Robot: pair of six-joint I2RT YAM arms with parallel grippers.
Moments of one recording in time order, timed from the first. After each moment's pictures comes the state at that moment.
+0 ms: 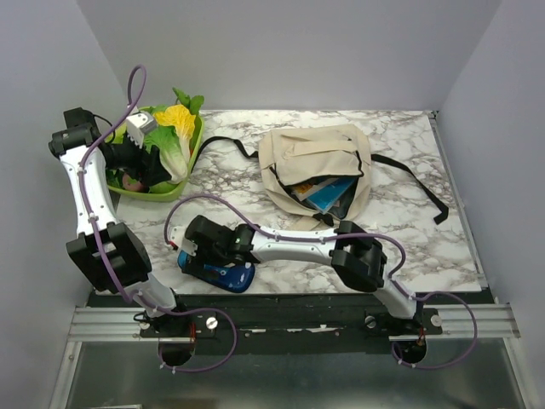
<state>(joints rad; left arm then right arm) 0.43 1.62 1.72 -1.34 0.92 1.00 1.29 2.21 1.79 -0.40 0.04 -0.23</state>
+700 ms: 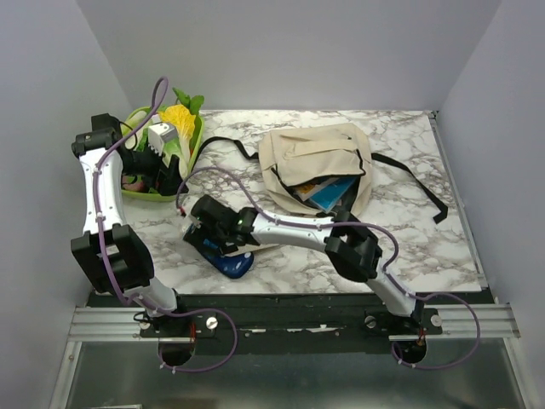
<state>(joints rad) 0.31 1.59 1.60 -1.33 0.87 0.90 1.22 2.28 1.87 -0.39 0.16 -0.08</state>
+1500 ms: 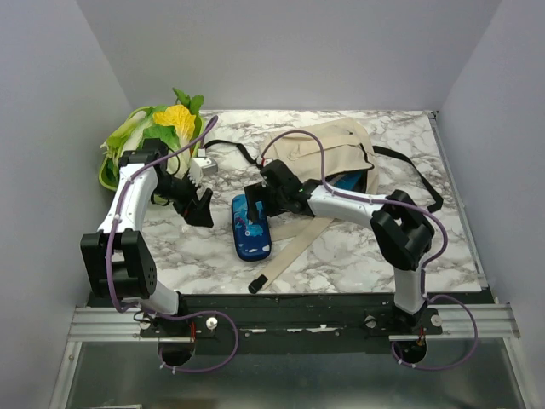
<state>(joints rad) 0.07 1.52 1.31 -1.29 0.77 0.92 0.86 1.99 1.42 -0.25 -0.02 0.41</state>
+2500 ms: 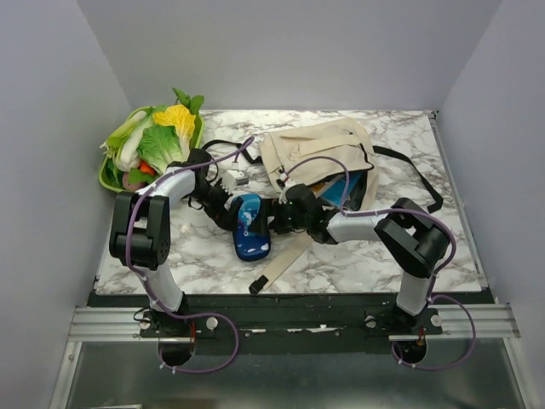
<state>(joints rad) -0.16 1.77 1.15 -0.79 0.66 0.67 0.84 1.84 0.91 0.37 -0.21 0.68</state>
